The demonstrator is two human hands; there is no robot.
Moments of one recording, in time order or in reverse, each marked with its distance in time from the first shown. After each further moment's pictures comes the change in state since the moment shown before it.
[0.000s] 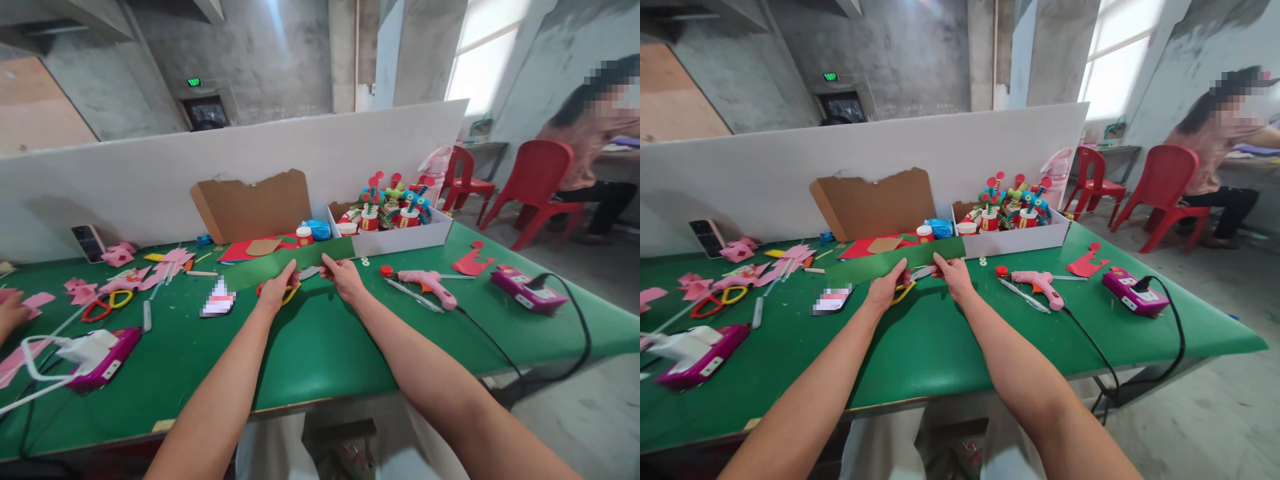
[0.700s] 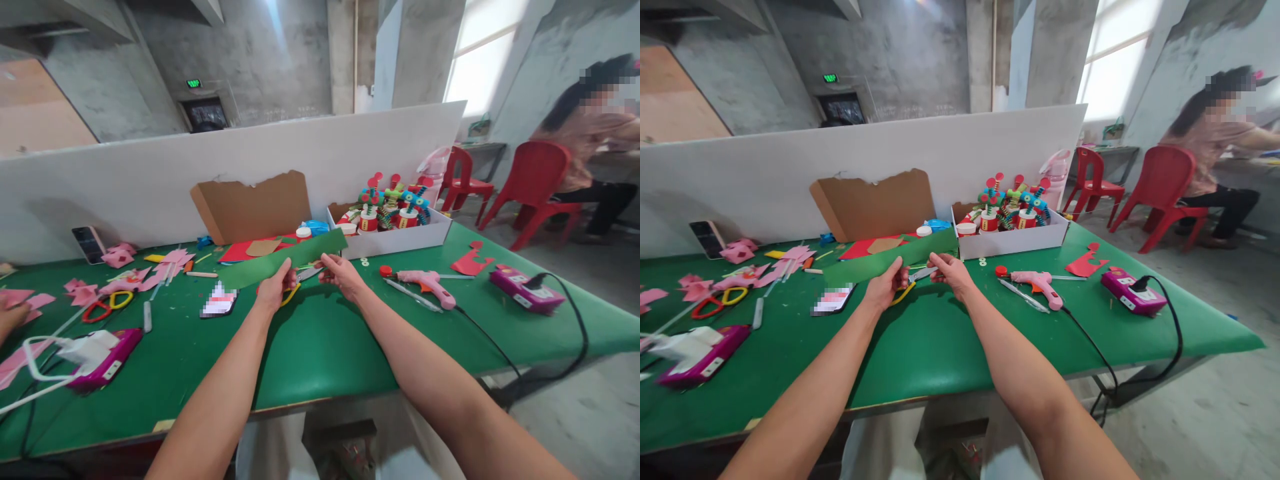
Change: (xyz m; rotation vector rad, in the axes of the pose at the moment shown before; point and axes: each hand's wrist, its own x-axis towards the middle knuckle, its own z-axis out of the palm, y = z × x) left_hand 0.005 -0.001 -0.003 -0.201 -0.052 -0.089; right_hand -0.004 -0.014 -0.008 -0.025 -0.110 0.065
